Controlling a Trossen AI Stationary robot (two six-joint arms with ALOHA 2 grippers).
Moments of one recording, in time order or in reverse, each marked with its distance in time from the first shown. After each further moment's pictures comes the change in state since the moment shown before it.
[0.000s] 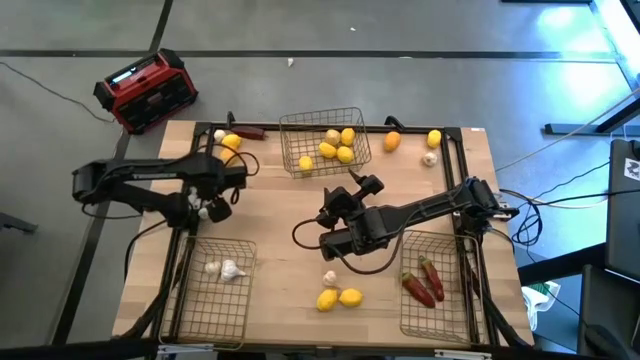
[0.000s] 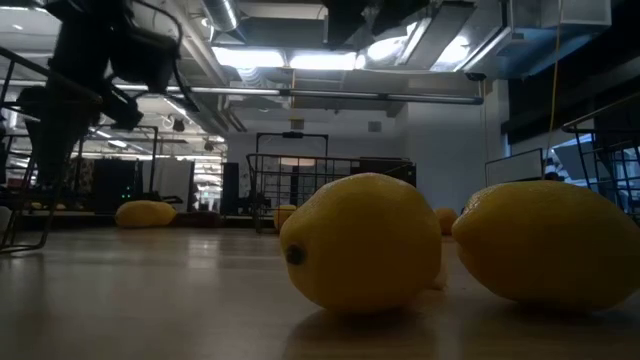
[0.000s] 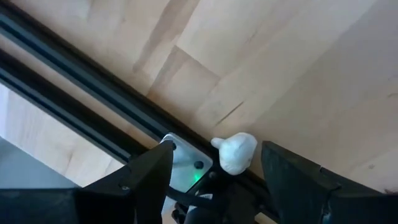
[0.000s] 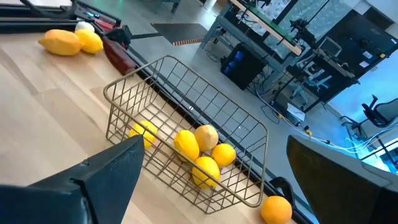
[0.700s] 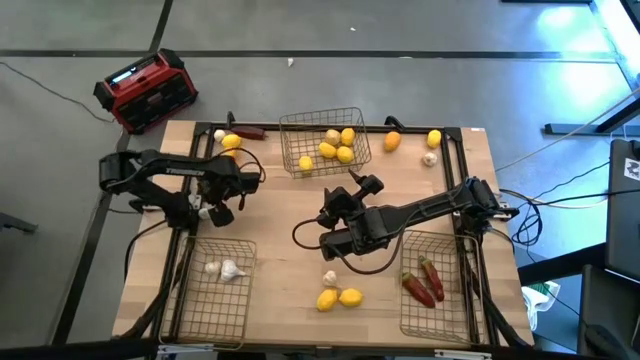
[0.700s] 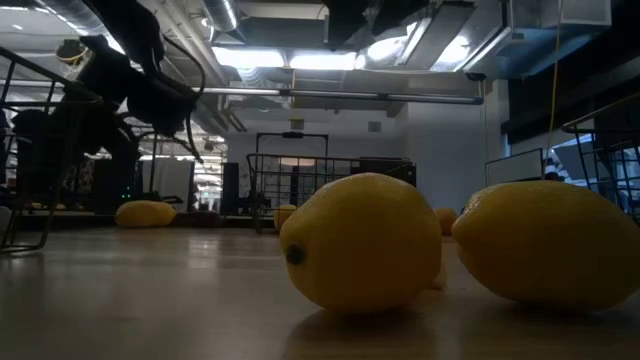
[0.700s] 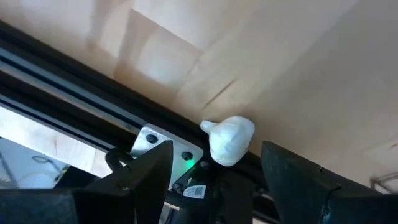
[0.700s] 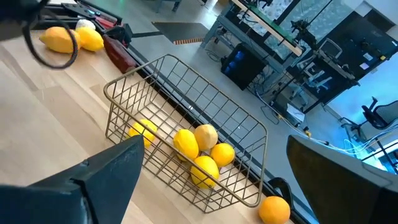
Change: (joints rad) left arm 0.020 0.272 -0.015 0.030 0.075 0.086; right arm 0.002 0.000 -0.001 0.000 -0.005 -0.014
